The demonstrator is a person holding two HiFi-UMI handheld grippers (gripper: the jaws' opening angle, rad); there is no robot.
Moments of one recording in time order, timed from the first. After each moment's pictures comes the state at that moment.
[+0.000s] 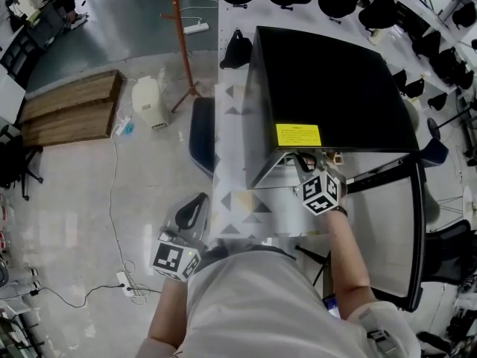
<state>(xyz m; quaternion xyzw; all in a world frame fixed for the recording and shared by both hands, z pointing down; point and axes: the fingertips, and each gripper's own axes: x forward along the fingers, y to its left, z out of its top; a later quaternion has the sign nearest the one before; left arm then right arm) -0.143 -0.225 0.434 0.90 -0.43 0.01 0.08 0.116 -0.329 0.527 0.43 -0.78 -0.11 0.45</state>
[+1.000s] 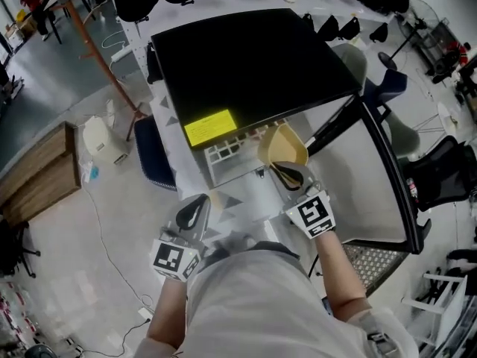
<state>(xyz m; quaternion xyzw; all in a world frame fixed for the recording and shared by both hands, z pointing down) -0.023 -0.215 0.442 0.97 -0.25 0.03 0.08 0.147 -0.209 0.459 0.56 -0.80 -0.01 0.23</state>
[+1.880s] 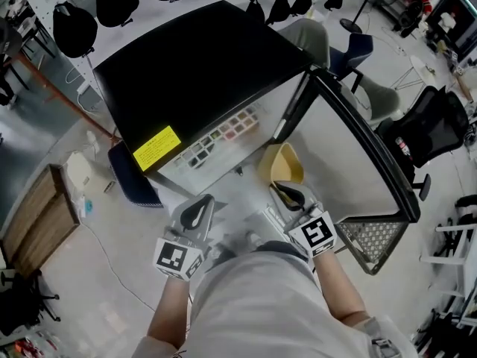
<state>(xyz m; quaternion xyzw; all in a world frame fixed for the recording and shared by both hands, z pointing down) 0.062 -0.192 0.443 0.99 -0.11 0.05 0.07 0.188 -0.115 0.465 0.67 -0.73 0.06 0.14</state>
